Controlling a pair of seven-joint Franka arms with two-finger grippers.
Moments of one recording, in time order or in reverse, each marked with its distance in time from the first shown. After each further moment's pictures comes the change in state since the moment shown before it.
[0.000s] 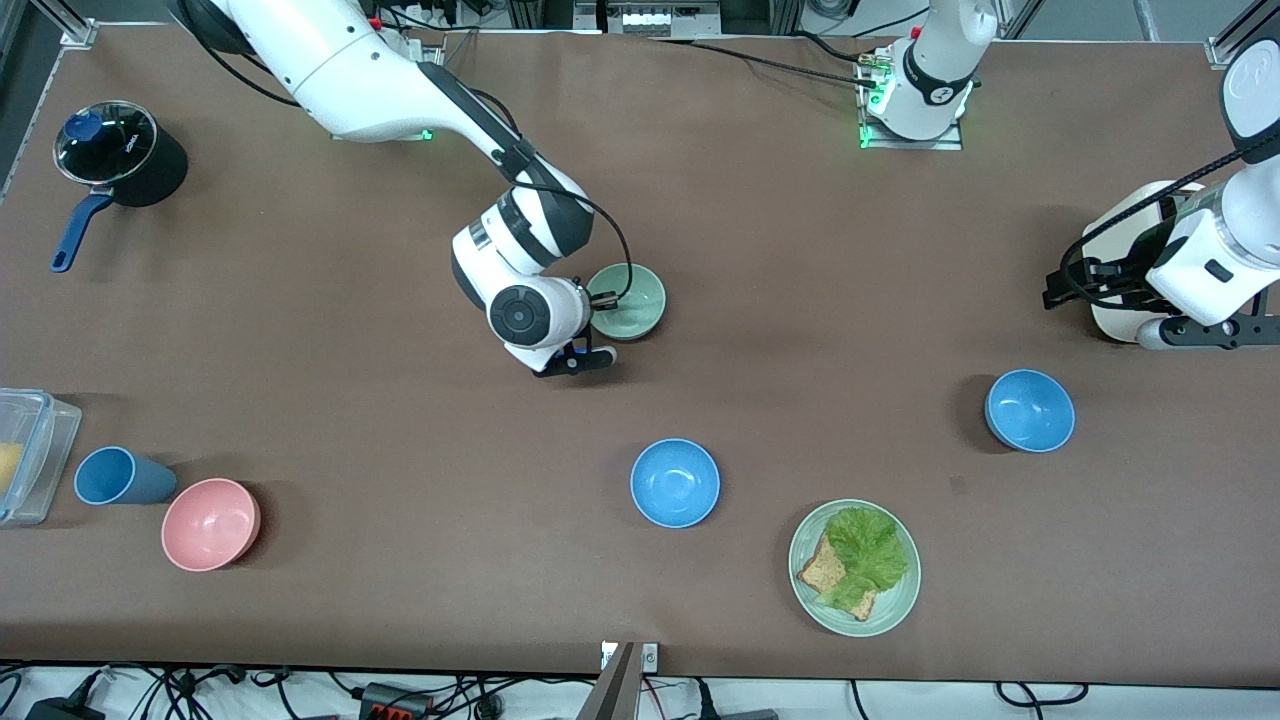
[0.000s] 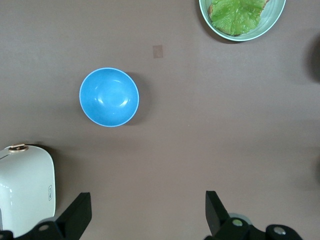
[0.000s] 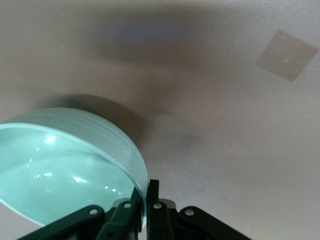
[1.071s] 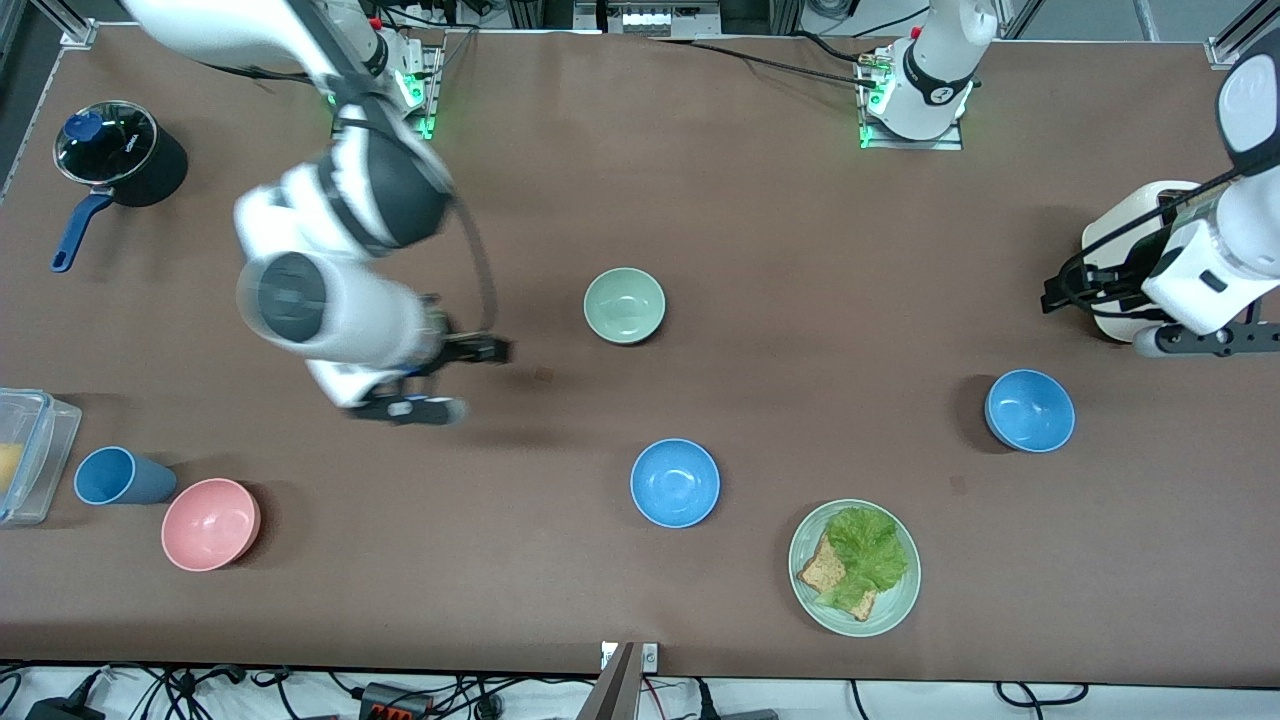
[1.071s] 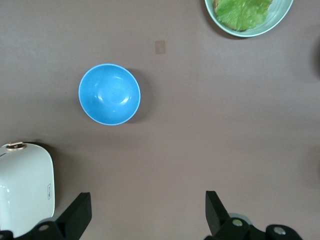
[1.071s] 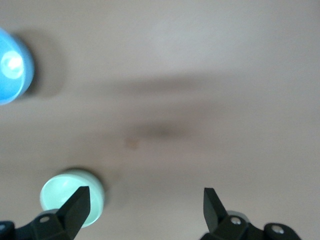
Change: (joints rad) left arm 0.010 0.044 0.001 0.001 0.000 0.004 0.000; right arm -0.205 -0.244 -0.094 0.250 -0.130 -0.278 0.057
